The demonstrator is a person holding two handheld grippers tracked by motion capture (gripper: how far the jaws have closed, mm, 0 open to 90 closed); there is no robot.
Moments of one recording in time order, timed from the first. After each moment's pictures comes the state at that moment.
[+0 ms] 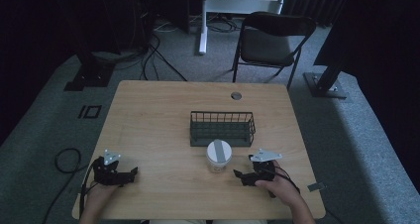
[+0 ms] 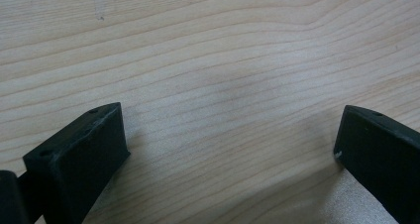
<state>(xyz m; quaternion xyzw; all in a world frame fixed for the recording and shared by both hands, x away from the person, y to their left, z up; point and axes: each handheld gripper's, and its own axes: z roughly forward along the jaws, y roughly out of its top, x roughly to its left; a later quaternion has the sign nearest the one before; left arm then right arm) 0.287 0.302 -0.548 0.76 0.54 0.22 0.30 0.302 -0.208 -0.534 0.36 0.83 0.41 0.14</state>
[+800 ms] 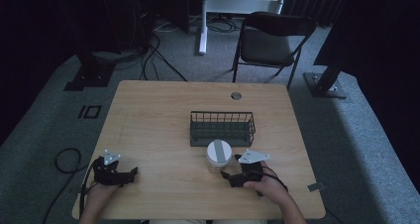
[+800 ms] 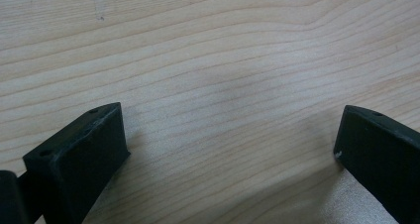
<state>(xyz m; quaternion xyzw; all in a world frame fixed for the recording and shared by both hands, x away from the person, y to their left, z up) 0.287 0.302 -0.548 0.76 0.54 0.22 0.30 0.302 -0.172 -0.535 0.32 0.83 0.45 0.12</state>
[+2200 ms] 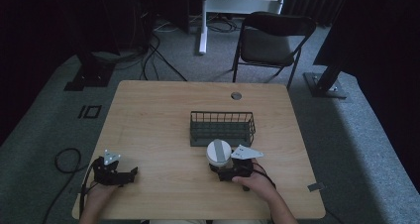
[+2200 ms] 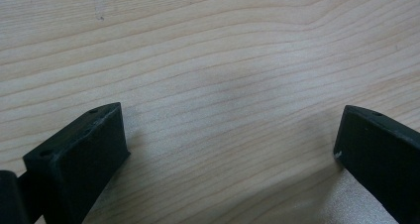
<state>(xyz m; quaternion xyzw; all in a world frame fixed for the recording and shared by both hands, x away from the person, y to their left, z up) 0.287 0.302 -0.548 0.76 0.54 0.22 0.30 0.314 -0.142 -0.534 0.32 0.78 0.52 0.13</state>
